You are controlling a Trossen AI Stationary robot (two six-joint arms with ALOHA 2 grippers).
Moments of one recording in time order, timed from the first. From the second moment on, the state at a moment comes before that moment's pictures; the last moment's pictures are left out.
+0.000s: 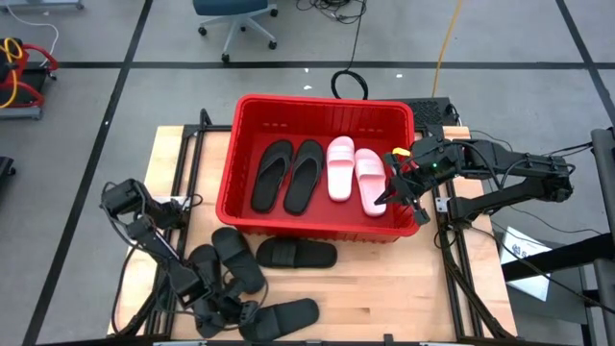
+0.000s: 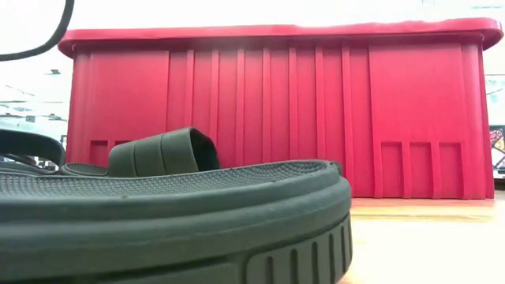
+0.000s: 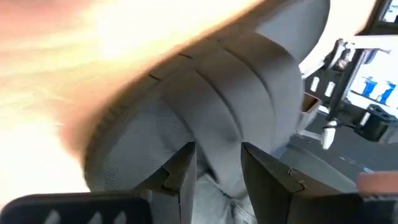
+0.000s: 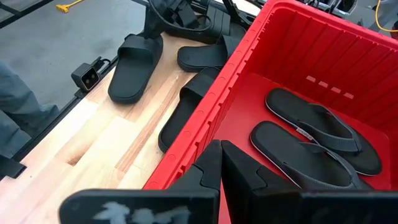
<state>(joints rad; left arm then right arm) -0.95 1.72 0.85 0.09 -0.33 -2.23 -0.02 1.04 1.26 -0.87 -0.29 -0.36</state>
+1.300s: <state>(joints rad) -0.78 1.76 0.85 0.19 -0.34 -2.00 -0.02 1.04 1.26 -0.88 -0.29 -0.35</state>
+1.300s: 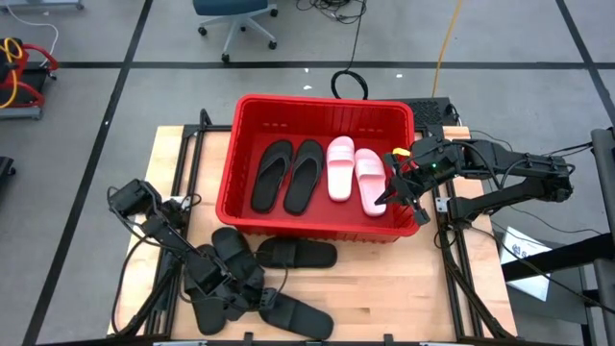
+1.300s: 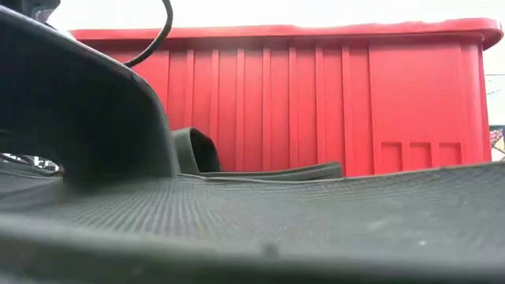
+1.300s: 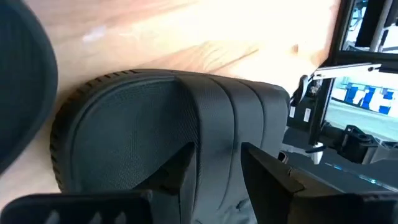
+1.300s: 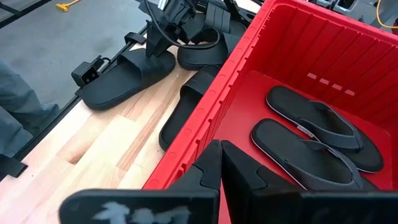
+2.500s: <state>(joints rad) -0.77 1.76 0.85 0.21 -0.34 -1.88 -0.02 1.04 1.26 -0.88 -0.29 -0.35</state>
